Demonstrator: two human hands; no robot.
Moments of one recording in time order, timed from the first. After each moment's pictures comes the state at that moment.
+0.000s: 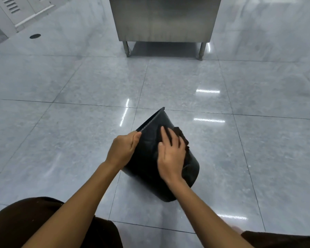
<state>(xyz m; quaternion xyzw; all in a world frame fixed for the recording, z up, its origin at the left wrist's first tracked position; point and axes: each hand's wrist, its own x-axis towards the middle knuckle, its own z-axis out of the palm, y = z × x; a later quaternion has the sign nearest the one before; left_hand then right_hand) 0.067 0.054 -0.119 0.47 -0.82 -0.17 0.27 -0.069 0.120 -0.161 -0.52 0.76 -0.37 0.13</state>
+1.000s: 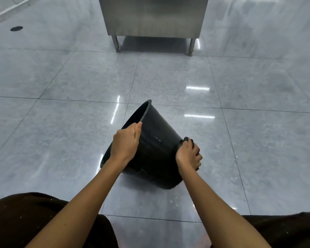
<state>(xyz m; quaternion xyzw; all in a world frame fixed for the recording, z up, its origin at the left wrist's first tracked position) 0.034 0.080 -0.106 0.55 -0.77 -0.19 0.28 -0.132 0.132 -0.197 -0.17 0.89 -0.31 0.29</state>
